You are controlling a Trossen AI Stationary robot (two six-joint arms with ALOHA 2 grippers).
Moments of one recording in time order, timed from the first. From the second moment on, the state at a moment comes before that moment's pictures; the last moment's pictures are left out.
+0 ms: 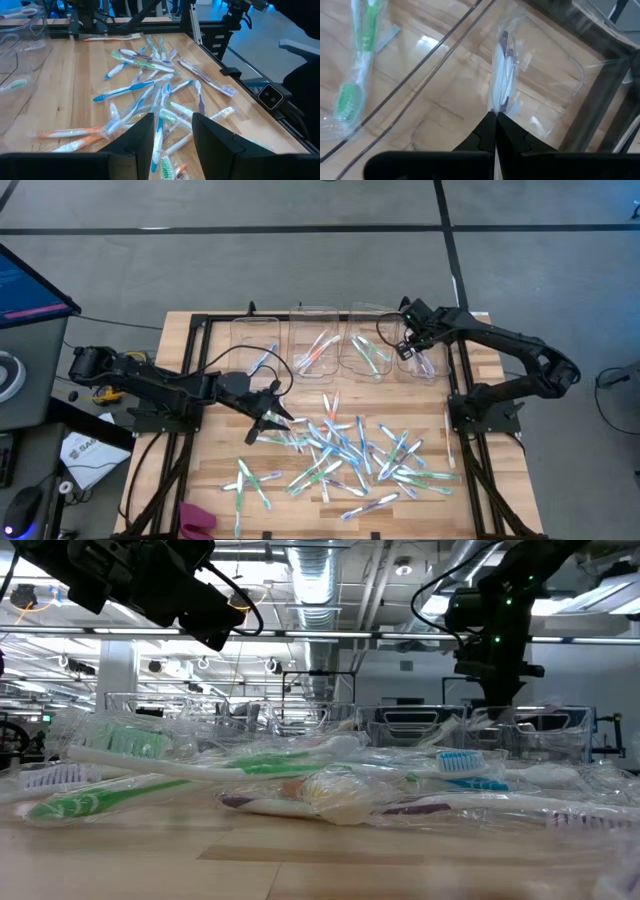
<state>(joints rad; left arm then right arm) -0.07 1.15 0.46 0.35 0.26 0.03 -0.72 1.30 0.91 -0.88 0.23 0.26</state>
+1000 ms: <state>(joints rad) -0.07 1.15 0.46 0.36 0.26 0.05 -0.75 1.30 0.91 -0.88 0.26 0.01</state>
